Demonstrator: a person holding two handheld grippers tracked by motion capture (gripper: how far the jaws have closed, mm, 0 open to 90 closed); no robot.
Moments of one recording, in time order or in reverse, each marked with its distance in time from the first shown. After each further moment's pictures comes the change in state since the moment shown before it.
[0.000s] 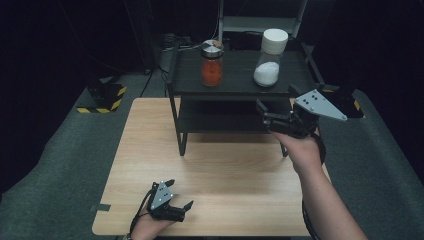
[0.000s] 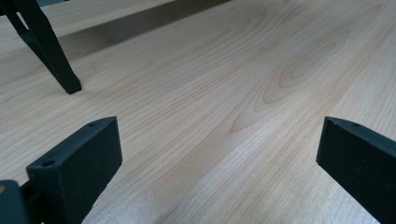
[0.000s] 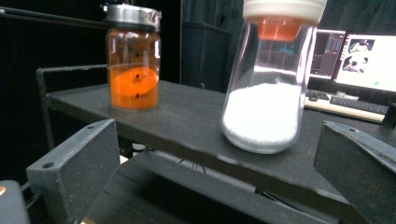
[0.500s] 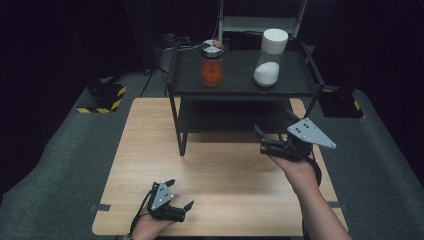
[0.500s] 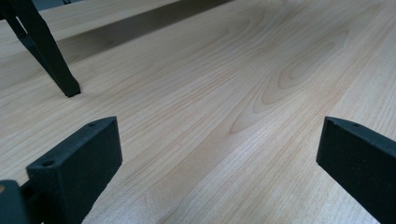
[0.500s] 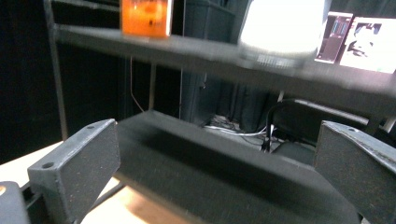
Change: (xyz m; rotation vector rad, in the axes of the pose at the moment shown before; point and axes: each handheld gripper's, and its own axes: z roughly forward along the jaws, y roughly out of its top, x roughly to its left) left arm -0.001 0.000 0.001 -0.006 0.002 0.014; right arm 0.012 -0.053 -0.020 0.061 0.006 -0.033
